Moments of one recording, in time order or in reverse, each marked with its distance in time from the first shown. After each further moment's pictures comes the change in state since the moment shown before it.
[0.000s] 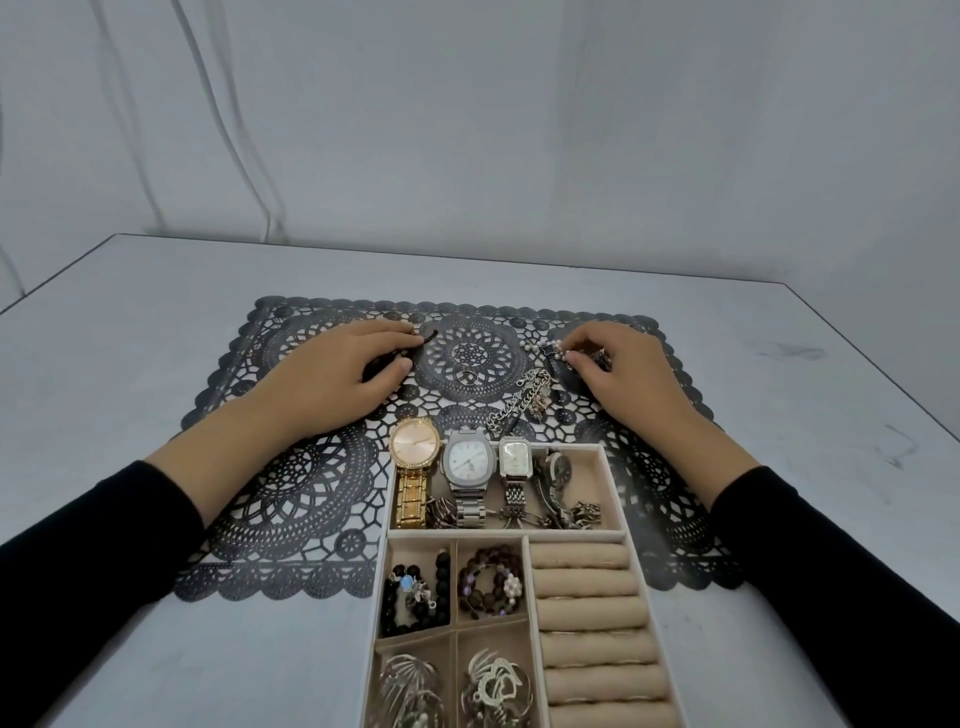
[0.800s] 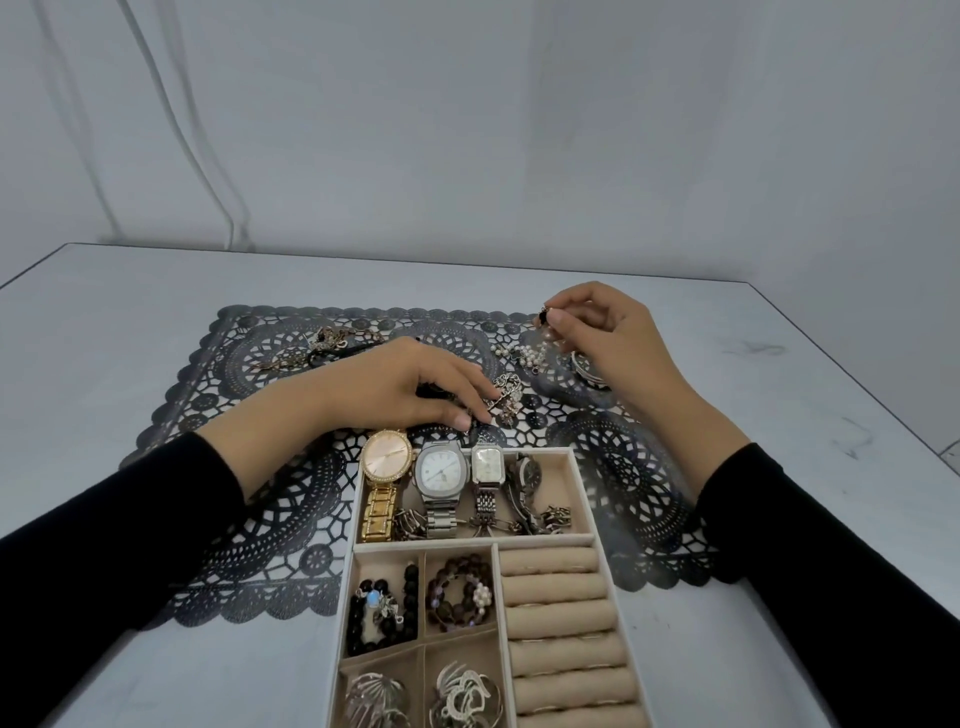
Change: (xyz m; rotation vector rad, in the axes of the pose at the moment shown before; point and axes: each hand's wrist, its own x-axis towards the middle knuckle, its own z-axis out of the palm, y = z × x) left_hand 0.045 0.047 0.010 -0.399 -0.347 0.399; right_hand 0.011 -0.007 -0.020 0.702 0.072 0.191
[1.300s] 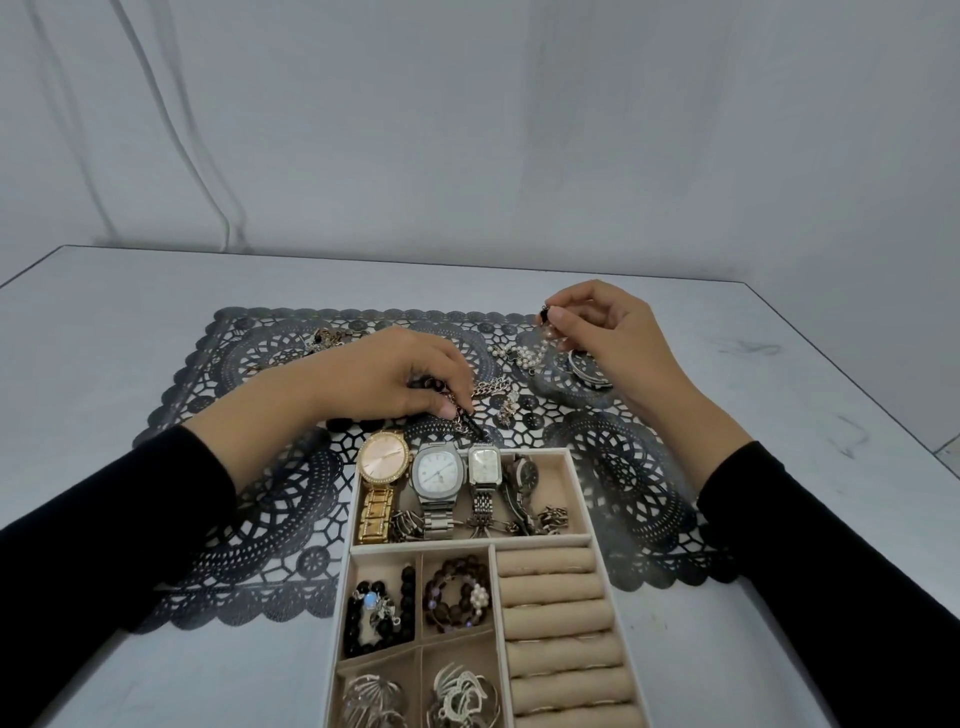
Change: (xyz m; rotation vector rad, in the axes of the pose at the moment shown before) left_hand 0.000 0.003 -0.011 0.106 0.012 -0.022; right_hand 0.001 -0.003 -0.003 0.056 -0.016 0.017
